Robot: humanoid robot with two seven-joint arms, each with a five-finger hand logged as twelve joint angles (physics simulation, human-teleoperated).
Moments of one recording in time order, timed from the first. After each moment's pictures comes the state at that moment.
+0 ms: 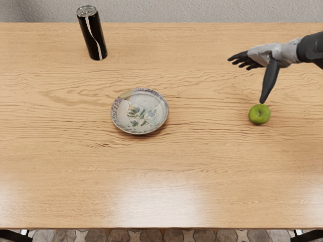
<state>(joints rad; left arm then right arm) 0.00 0.00 0.23 -0.13 0.10 -0.06 0.06 1.47 -0.61 -0.17 0.81 -0.61 0.61 -0.02</state>
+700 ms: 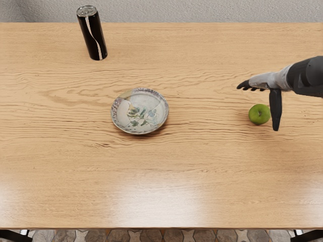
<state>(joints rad) 0.00 0.00 0.23 -0.13 0.10 -0.06 0.06 1.34 -0.78 0.10 1.40 -0.87 0.44 -0.61</state>
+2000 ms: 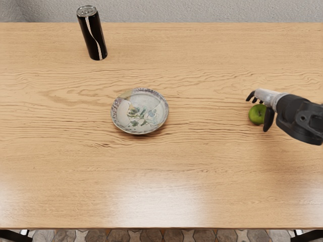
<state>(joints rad) 0.00 0.00 0.23 -0.13 0.10 -0.06 0.06 1.06 -0.65 0.09 1.30 -1.16 -0.02 -0.61</state>
